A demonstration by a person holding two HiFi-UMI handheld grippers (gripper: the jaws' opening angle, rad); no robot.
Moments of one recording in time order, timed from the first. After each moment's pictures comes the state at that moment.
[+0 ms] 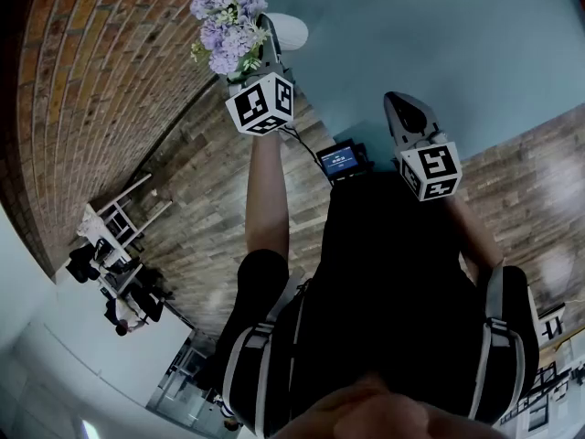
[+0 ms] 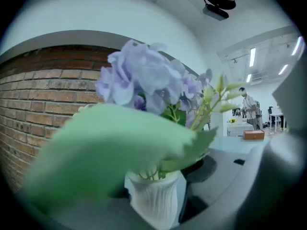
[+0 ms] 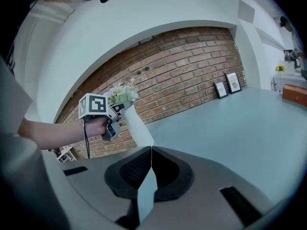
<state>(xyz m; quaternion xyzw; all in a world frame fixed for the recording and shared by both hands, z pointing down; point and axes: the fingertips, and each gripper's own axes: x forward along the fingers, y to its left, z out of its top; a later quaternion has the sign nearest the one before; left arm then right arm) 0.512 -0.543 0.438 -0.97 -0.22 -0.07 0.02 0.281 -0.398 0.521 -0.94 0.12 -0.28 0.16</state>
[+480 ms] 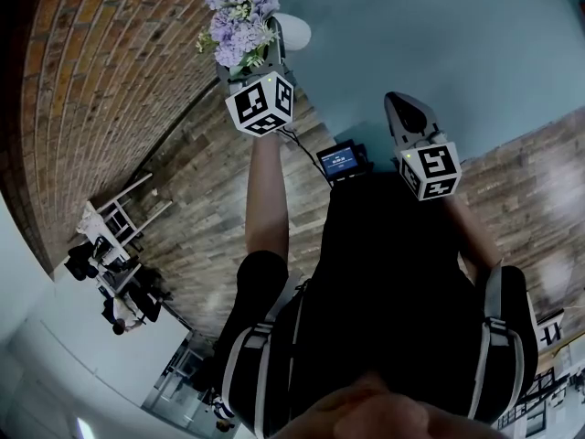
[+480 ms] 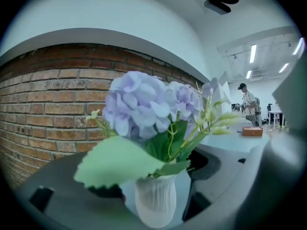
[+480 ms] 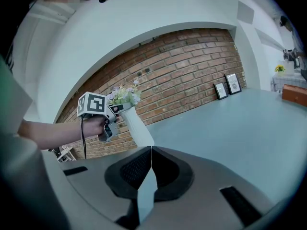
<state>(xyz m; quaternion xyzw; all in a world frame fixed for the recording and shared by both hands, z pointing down) 0.507 -0.545 0.442 -0.97 -0.22 -0.10 0.03 0.280 -0.398 0.521 -0.94 0.12 -0.27 0.17</state>
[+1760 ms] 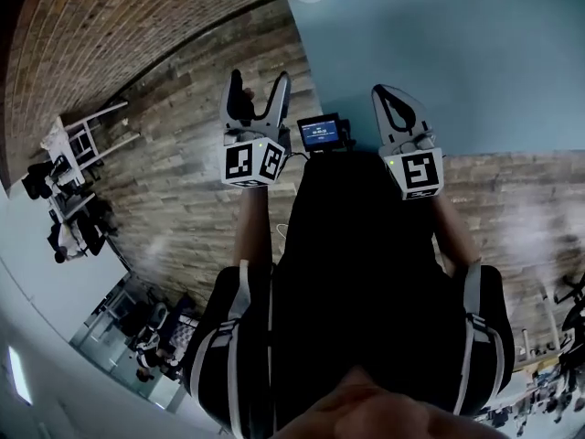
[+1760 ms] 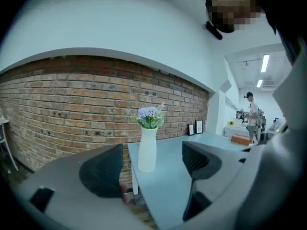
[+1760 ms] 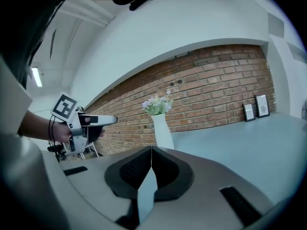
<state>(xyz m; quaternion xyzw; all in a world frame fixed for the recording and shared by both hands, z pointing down) 0.290 -0.605 0.416 -0.97 -0.17 -0.15 -0.02 0.231 -0.421 0.475 -0.94 0.27 -0.18 0.06</state>
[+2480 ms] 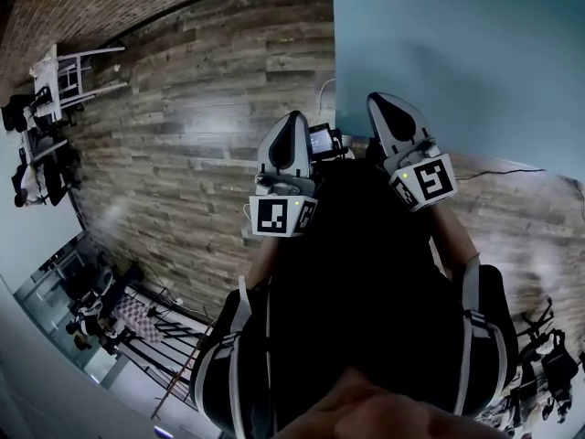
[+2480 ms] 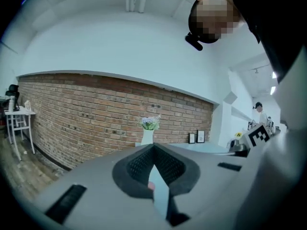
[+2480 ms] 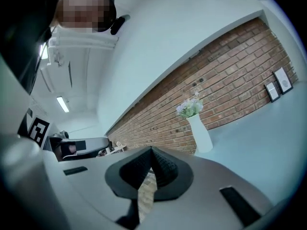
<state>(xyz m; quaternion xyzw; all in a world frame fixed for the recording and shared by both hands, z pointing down) 0.063 -0.621 0.403 -0.99 -0.09 -0.10 -0.07 0.105 -0.511 0.451 -0.88 0.41 -0.13 0.18</state>
